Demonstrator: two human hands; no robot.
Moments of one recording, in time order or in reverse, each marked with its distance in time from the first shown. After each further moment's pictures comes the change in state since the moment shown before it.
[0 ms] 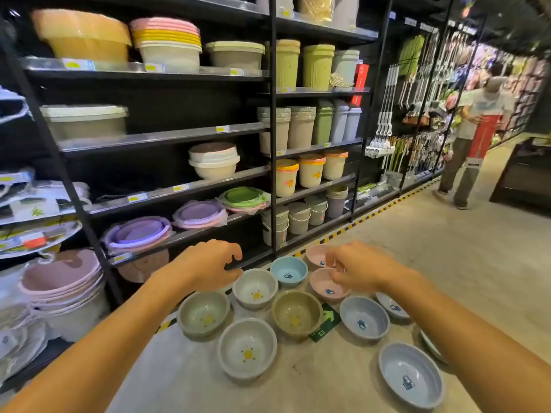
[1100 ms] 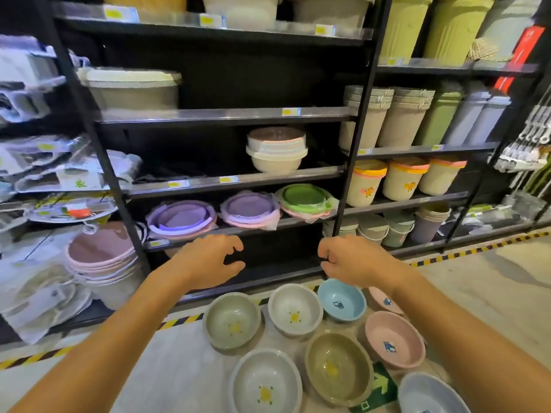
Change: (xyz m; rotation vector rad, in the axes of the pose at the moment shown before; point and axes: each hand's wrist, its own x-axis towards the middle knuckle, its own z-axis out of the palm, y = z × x) left_hand 0.278 -0.163 0.027 -0.077 0.058 -0.364; right_hand 0.421 0.074 0.025 0.000 -0.010 -0.359
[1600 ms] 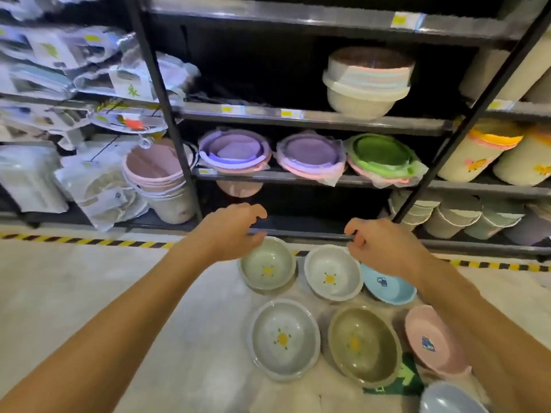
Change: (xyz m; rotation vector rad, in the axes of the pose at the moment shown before) left_hand 0.081 -0.073 0.087 -0.145 -0.040 -0.307; right_hand 0.170 0.028 0.108 0.089 -0.185 -0.091
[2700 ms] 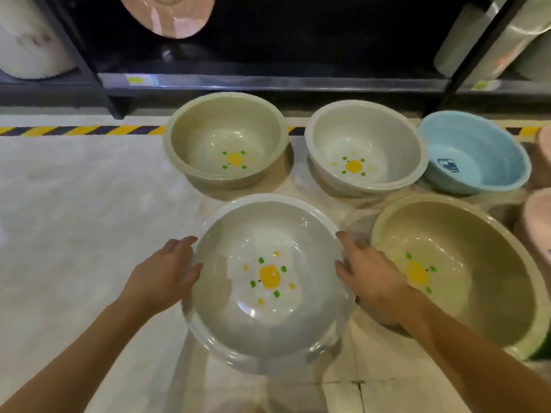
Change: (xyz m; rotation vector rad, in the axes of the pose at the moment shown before) left_hand 0.111 -0.257 0.816 -0.056 -0.085 -0.283; right_hand 0.162 0.184 0.821 0.135 -0.139 0.164
